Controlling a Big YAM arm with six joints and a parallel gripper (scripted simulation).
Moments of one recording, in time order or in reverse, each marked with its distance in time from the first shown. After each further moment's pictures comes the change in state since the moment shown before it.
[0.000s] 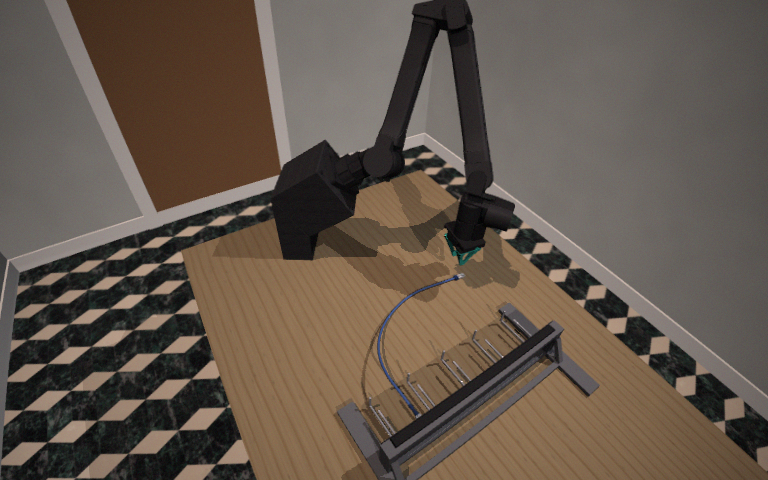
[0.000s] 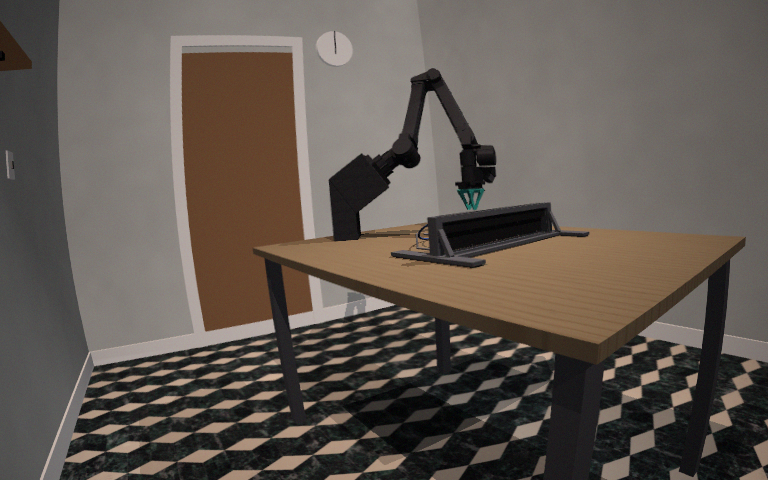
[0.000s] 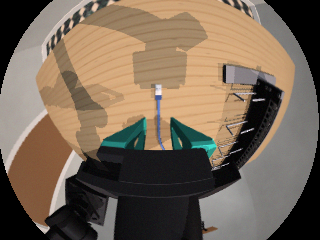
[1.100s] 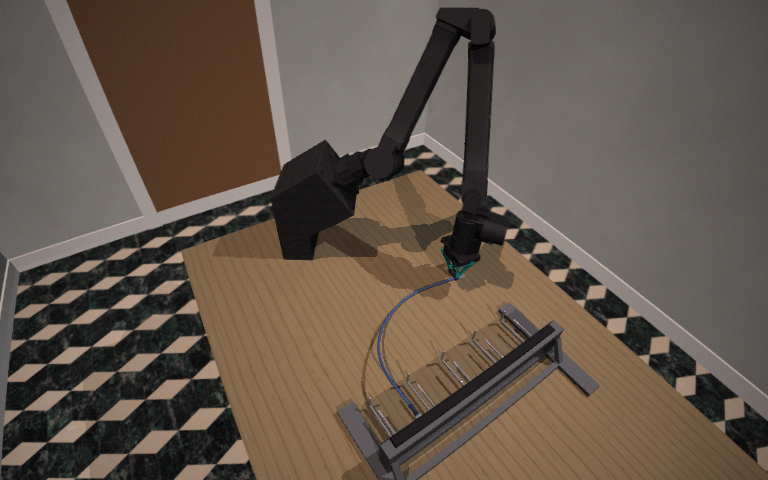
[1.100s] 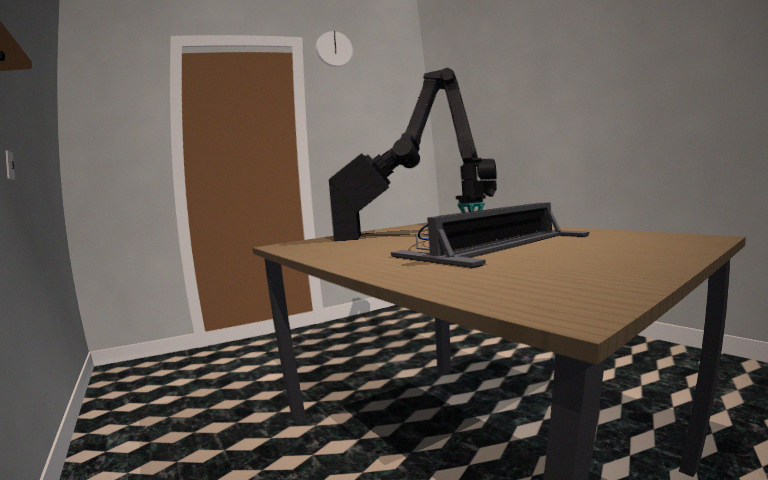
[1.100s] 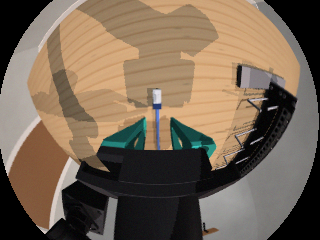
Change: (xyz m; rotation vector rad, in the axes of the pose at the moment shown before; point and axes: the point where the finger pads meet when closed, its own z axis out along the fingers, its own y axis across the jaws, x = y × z) arm 0.004 -0.002 0.048 0.005 0.009 0.008
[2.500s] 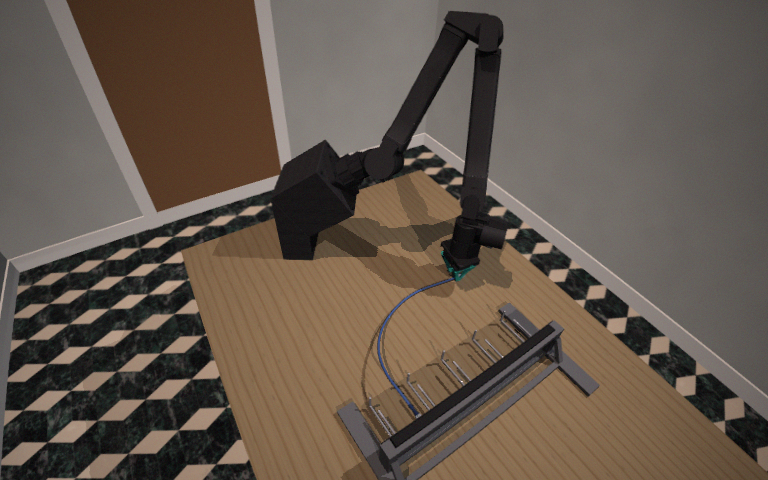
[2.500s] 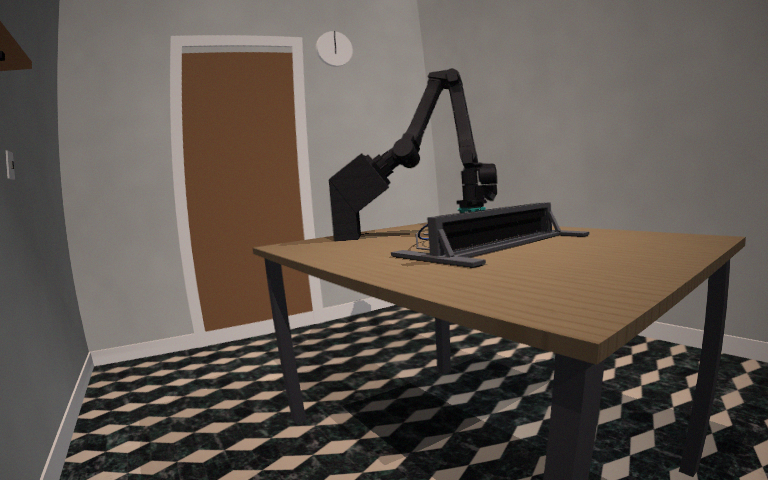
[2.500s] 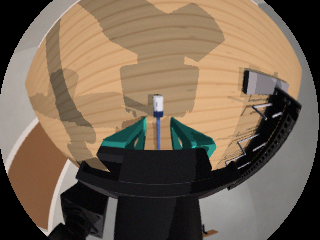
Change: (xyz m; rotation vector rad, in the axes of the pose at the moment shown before) arm -0.004 0.002 0.017 -0.004 -0.009 -0.008
